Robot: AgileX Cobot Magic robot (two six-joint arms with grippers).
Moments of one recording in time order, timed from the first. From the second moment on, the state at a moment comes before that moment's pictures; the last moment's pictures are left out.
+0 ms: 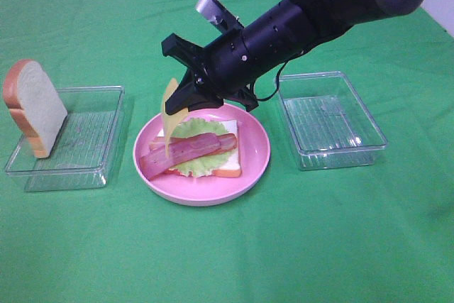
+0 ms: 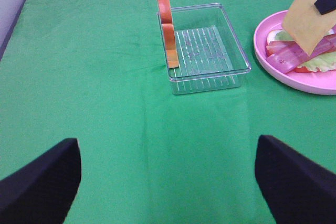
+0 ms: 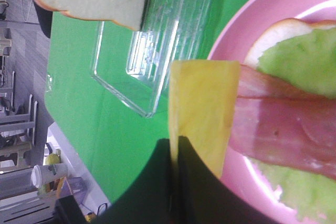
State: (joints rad) left arm 0.02 -0.01 -0.52 -0.07 1.09 0.07; right arm 0.50 2.12 -1.43 1.05 0.75 -0.50
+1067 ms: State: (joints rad) left arm 0.02 -0.01 -0.52 -0.07 1.09 0.07; right arm 0.50 2.07 -1.43 0.65 0.62 -0.37
